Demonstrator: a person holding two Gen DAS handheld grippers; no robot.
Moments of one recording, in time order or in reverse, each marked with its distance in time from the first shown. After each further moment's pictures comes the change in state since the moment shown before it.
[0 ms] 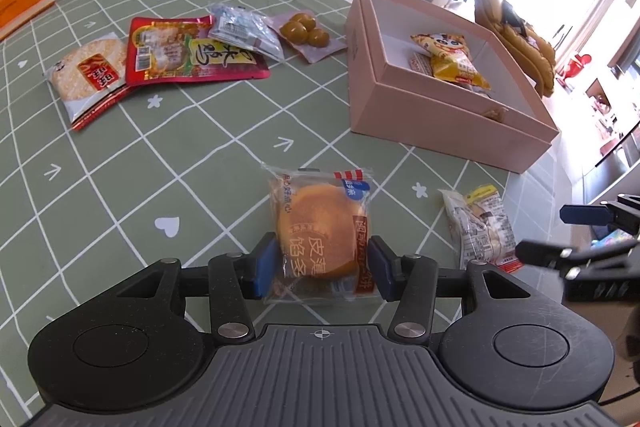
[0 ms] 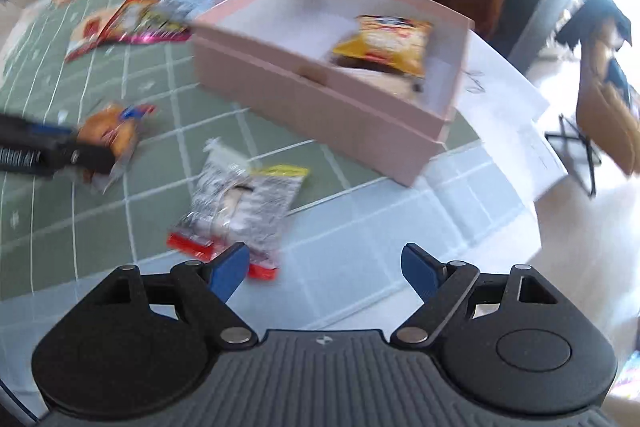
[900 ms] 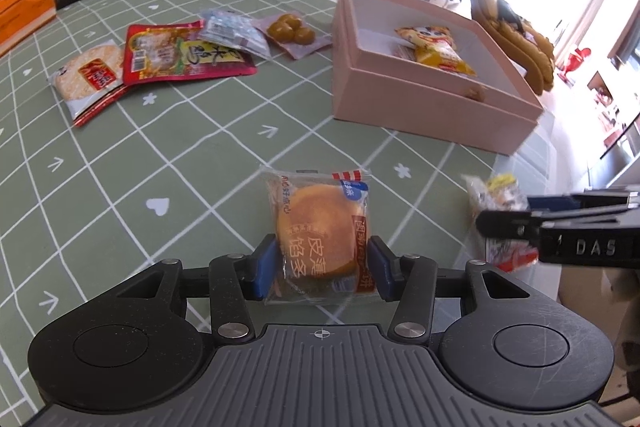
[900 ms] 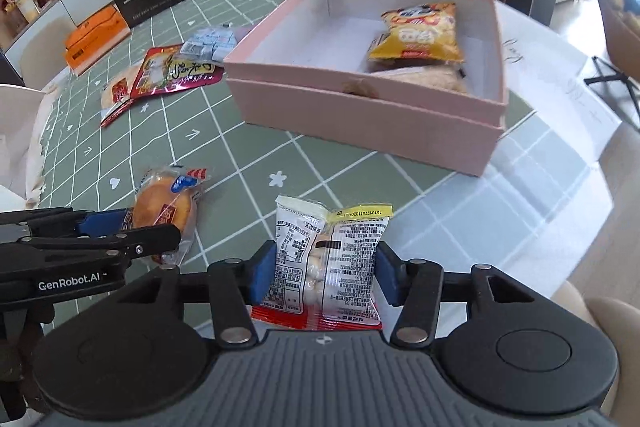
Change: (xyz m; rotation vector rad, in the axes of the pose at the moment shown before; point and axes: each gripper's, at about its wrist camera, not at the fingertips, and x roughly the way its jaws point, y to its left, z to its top) left arm -0.010 -0.021 -0.020 0.050 -0.024 0.024; right arm 0.000 0.011 0.007 0.186 -0.020 0.177
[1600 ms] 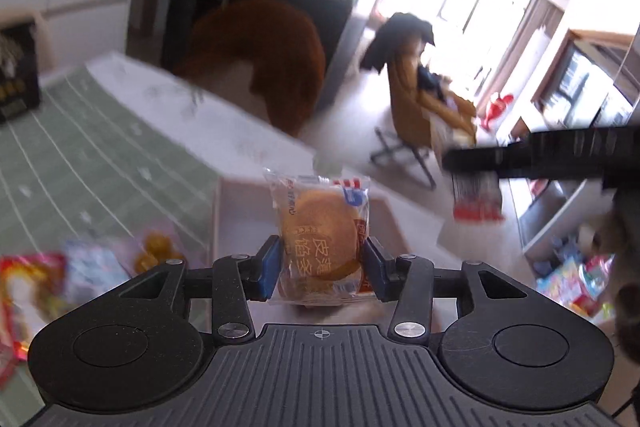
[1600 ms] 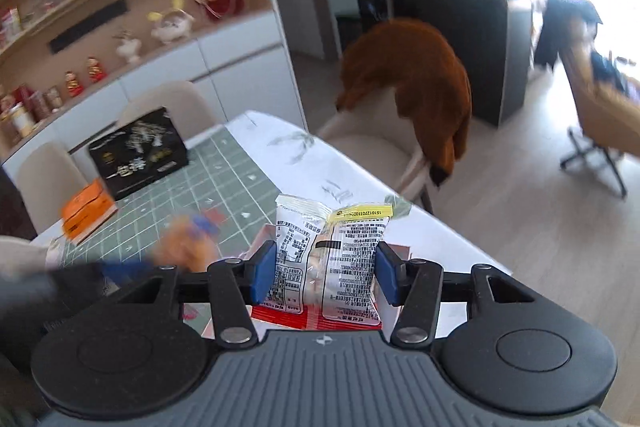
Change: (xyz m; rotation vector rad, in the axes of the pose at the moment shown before) left arm 0.035 -0.051 0.176 0.049 -0.166 -0.250; right arm -0.090 -0.076 0.189 0.087 -0.262 -0.006
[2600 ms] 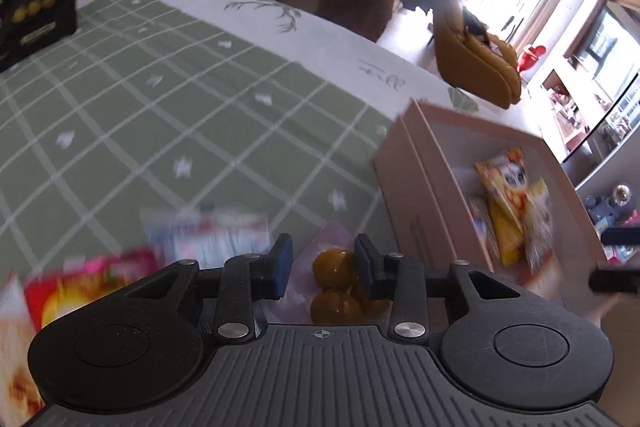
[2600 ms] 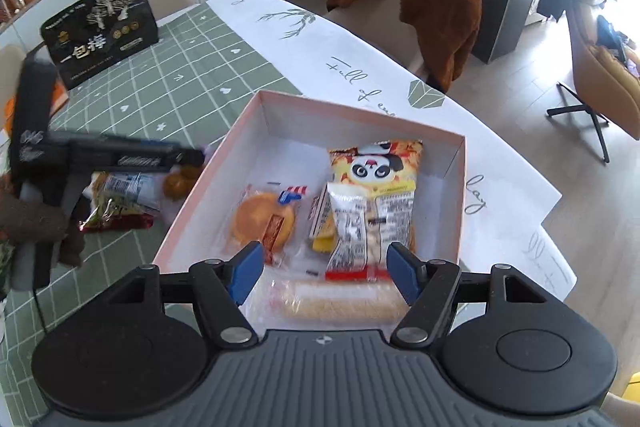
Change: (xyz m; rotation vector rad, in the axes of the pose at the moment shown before) left arm 0.046 0.156 -0.013 -0.001 0.156 0.063; right arm 0.090 0.051 -0.071 -0.110 0.241 -0.122
